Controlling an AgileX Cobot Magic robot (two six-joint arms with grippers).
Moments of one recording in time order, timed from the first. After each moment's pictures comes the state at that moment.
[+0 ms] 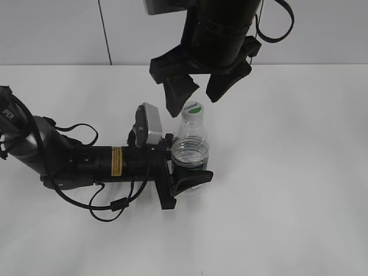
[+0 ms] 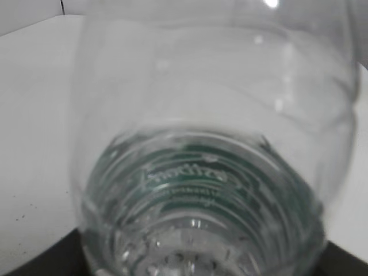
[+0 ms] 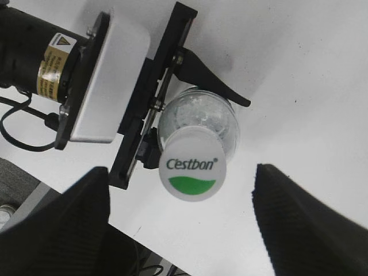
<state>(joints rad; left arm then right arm) -0.43 2.31 -0.97 1.07 -1.17 -0.31 0.72 1.90 -1.72 0.11 1.22 -0.02</state>
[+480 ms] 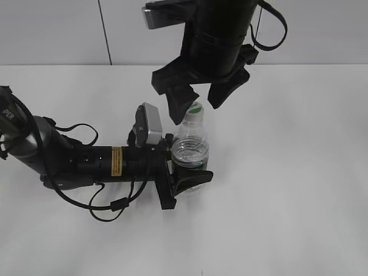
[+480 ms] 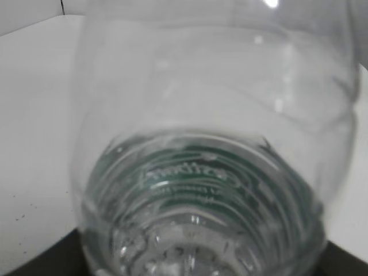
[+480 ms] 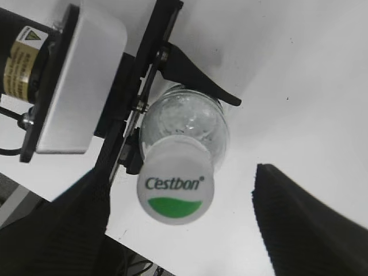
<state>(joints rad) -0.43 2.31 -0.97 1.07 -1.17 -0.31 0.72 1.94 -1.72 0.08 1.22 -0.01</state>
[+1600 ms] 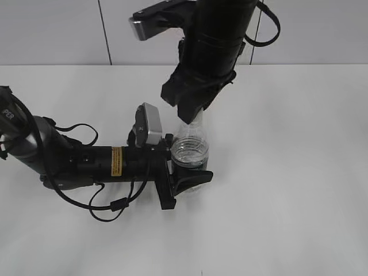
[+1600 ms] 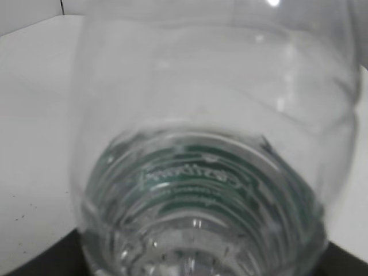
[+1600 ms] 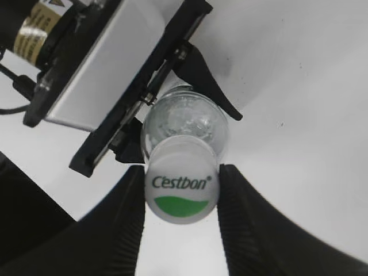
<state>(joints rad) -0.43 2.31 -0.97 1.07 -1.17 -0.31 0.72 1.95 -1.72 0.10 1.22 -0.30</state>
